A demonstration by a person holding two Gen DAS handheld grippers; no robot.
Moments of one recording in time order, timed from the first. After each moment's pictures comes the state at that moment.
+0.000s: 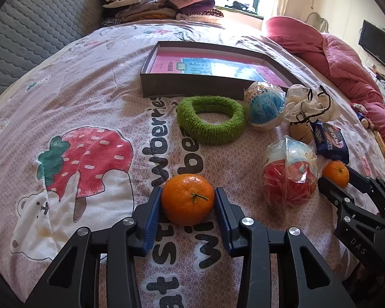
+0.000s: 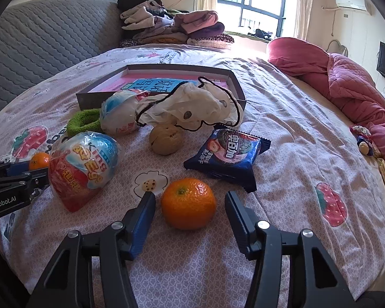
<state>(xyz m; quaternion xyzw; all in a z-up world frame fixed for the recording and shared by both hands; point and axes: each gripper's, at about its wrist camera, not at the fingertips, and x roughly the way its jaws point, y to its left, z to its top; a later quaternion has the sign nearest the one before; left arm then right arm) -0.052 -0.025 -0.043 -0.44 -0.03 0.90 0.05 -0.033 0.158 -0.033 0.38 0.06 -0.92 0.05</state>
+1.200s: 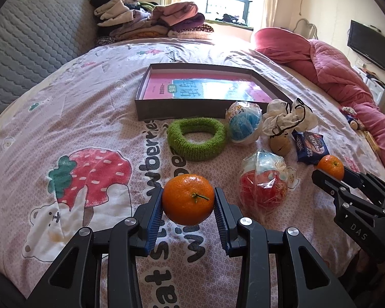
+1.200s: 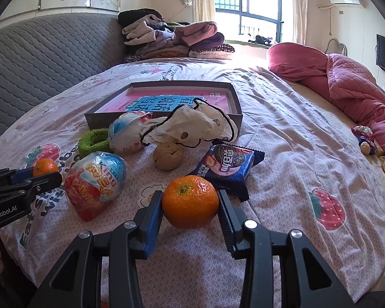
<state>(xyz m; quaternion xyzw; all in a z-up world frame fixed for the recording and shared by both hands) -0.033 -0.018 -0.015 -0.40 -0.02 0.92 0.06 -0.024 0.170 -0.012 0.35 0.03 -0.93 0.07</state>
